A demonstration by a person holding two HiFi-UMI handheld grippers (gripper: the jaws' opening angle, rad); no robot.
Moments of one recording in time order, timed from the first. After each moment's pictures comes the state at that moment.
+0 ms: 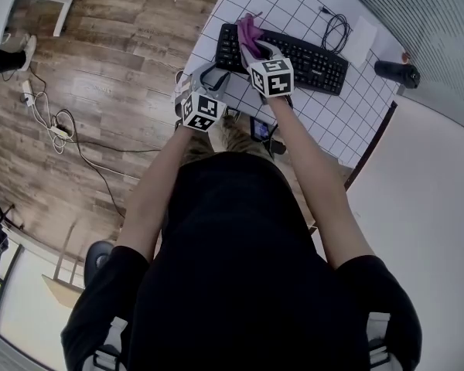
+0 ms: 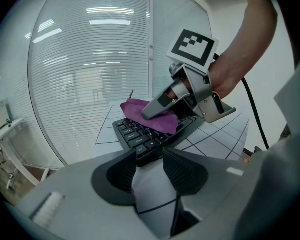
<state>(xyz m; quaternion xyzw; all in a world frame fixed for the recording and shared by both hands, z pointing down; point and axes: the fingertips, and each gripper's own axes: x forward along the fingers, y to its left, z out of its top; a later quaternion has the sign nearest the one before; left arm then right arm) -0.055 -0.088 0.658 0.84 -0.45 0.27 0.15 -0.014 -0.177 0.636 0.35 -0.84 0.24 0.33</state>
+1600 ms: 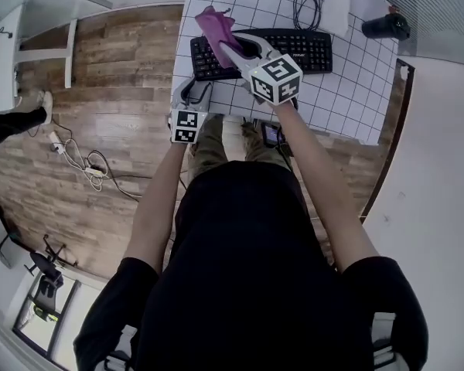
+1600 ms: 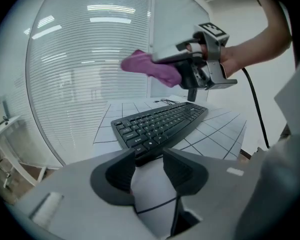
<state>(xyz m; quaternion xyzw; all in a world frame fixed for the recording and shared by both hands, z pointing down) -0.058 -0.089 0.655 0.84 -0.44 0.27 0.16 0.012 -0.187 0.509 0.34 -0.91 0.24 0.09</state>
